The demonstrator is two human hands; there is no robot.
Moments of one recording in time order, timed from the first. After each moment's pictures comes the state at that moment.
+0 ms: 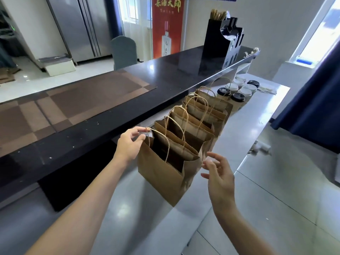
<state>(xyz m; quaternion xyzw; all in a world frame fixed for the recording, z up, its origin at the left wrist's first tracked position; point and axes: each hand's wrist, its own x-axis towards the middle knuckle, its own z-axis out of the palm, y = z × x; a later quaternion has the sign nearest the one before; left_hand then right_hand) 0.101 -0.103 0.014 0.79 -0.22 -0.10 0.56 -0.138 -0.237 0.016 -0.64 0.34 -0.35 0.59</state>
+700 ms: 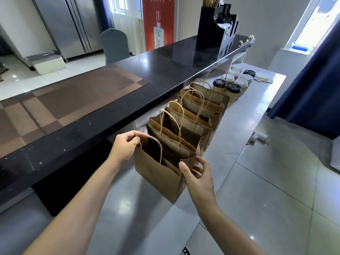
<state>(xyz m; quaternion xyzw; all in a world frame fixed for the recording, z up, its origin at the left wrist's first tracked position) 0.109 -0.103 0.002 0.76 -0.23 -0.17 0.58 -0.118 -0.213 -0.010 -0.62 0.40 -0.23 0.64</state>
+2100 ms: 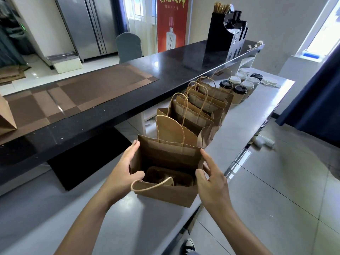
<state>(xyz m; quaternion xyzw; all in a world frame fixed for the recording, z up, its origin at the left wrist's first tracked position) -0.020 -0.013 0.014 0.81 -0.27 -0.21 0.48 -0.186 -0.197 0.009 -0.76 0.32 -0.21 0.53</state>
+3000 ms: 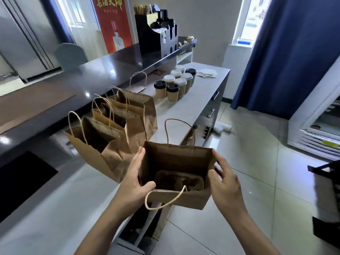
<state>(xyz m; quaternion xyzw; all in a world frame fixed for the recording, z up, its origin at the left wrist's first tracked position) -0.183 -0.252 0.030 0.76 -0.37 -0.27 0.47 -0.375 -0.406 0.026 -0.67 0.43 -0.31 0.51</state>
